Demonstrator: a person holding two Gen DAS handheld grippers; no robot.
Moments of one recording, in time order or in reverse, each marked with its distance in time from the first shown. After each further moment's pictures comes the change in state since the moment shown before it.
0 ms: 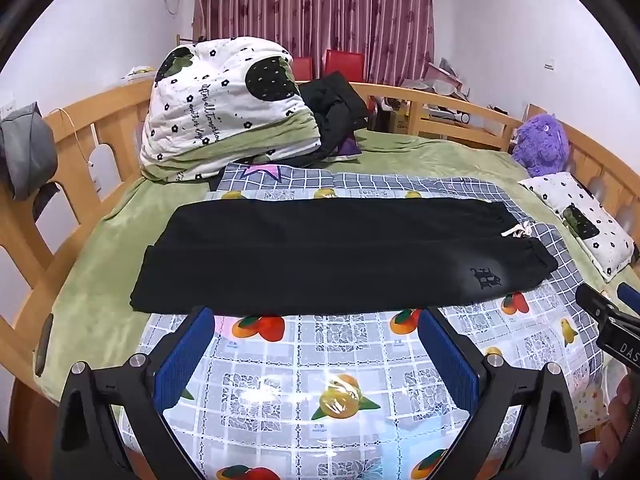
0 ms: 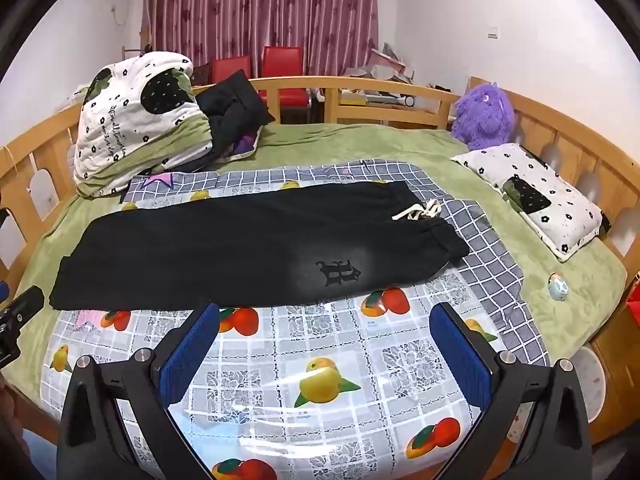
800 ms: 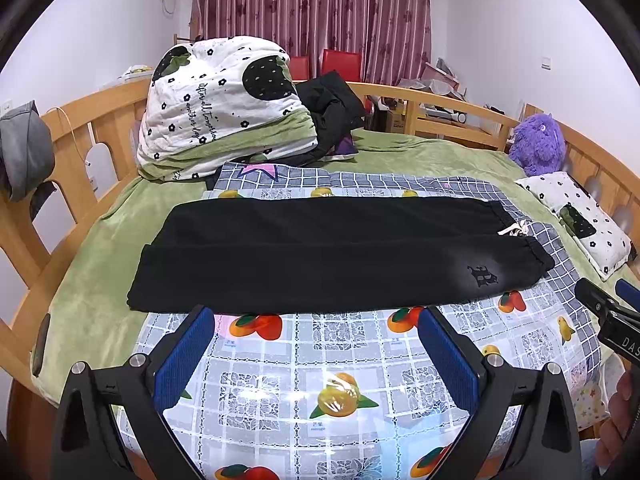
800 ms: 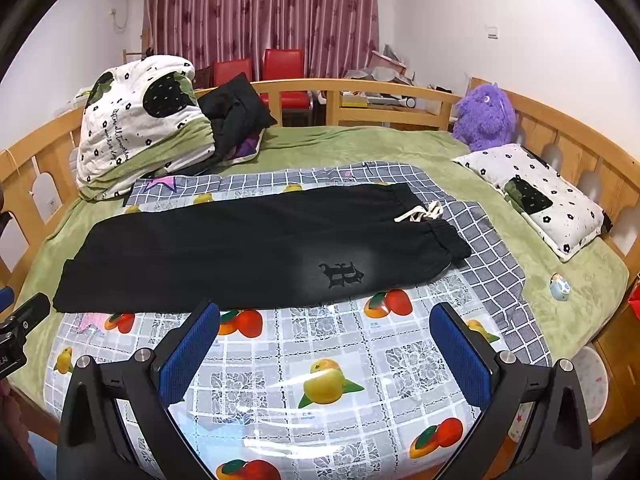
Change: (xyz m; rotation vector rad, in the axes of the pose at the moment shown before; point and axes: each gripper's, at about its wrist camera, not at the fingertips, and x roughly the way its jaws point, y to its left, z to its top) left arm 0.000 -0.001 -0.002 0.004 -0.002 -0.005; right arm -0.006 0.000 0.001 0.004 -0.010 0.008
